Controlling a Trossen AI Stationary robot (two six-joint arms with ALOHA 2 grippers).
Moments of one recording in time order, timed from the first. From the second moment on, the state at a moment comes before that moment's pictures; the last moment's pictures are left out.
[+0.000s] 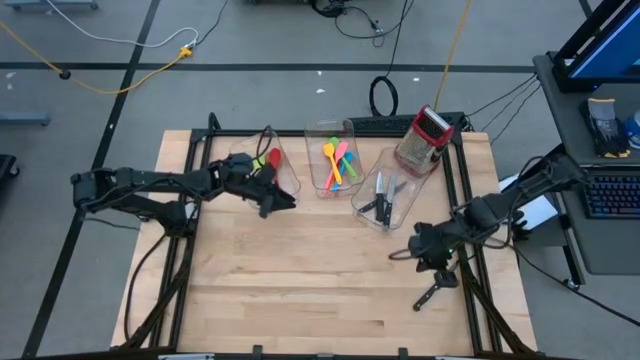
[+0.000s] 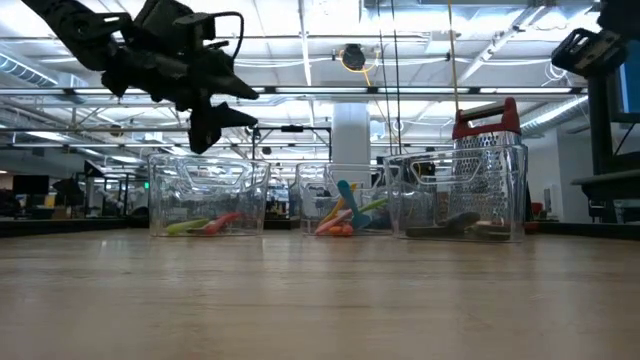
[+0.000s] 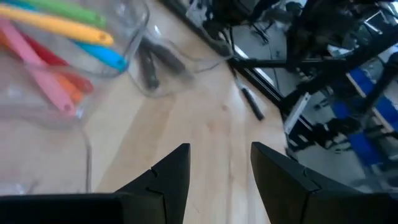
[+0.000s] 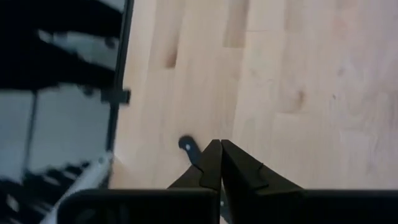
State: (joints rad) left arm 0.32 1.20 0.52 0.30 0.49 -0.57; right arm 0.46 1.02 0.87 -0.86 -0.24 0.48
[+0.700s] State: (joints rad) left arm -0.01 1.19 0.52 0.58 0.46 -0.34; right arm 0.73 1.34 0.87 -0.85 -0.23 0.19
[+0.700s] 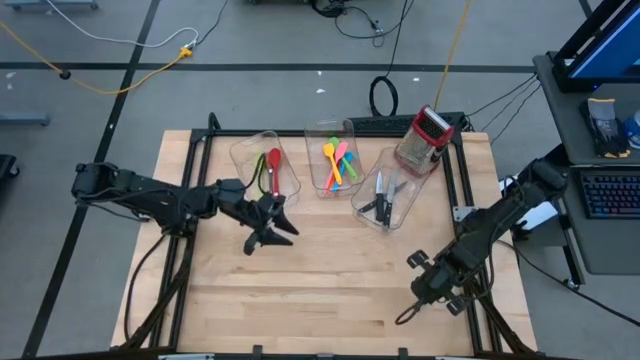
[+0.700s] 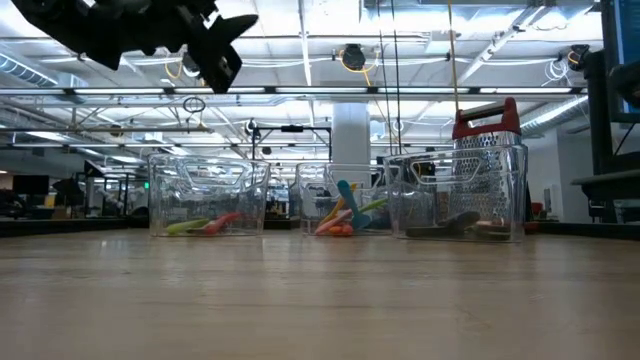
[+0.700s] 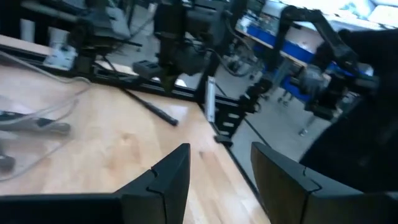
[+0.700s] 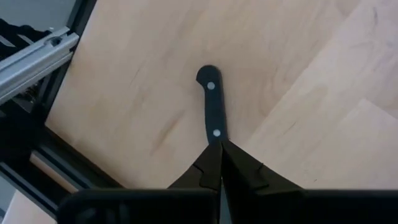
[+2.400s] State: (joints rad) left arm -0.17 0.63 0.20 0.47 0.13 -0.37; right arm 0.81 1.39 0.69 -0.67 -0.23 0.26
